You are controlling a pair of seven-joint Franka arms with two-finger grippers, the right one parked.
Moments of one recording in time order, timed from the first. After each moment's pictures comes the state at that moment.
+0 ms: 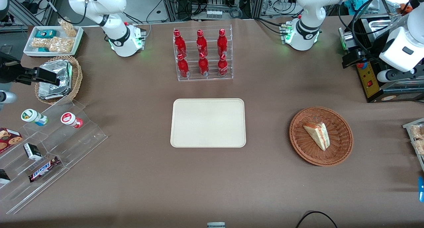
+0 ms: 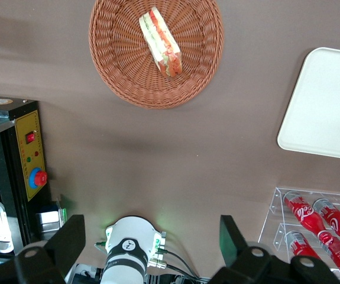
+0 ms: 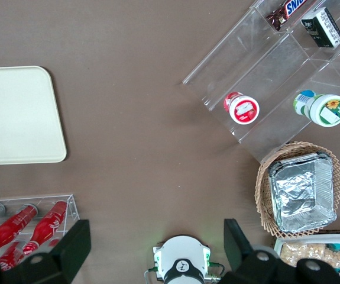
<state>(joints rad) 0.16 0.02 -0.28 -1.45 -0.02 1.23 -0.27</state>
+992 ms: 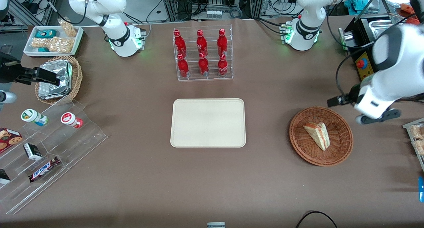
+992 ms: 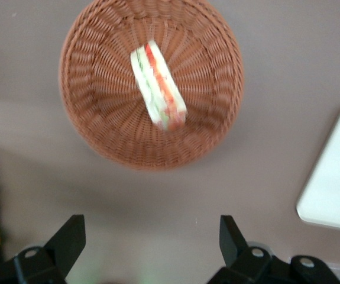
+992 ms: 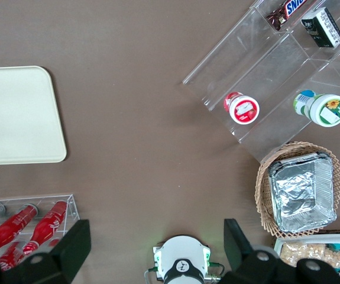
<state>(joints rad) 0.19 0.10 -0.25 -1.90 -0.02 1.85 -0.27</state>
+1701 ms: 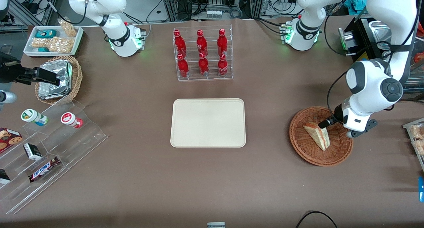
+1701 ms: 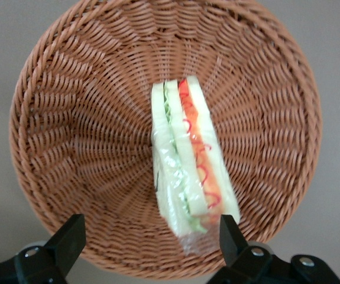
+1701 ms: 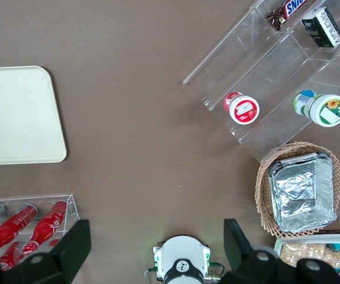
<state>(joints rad) 0.25 0.24 -0.26 -2.14 -0.03 2.36 -0.53</state>
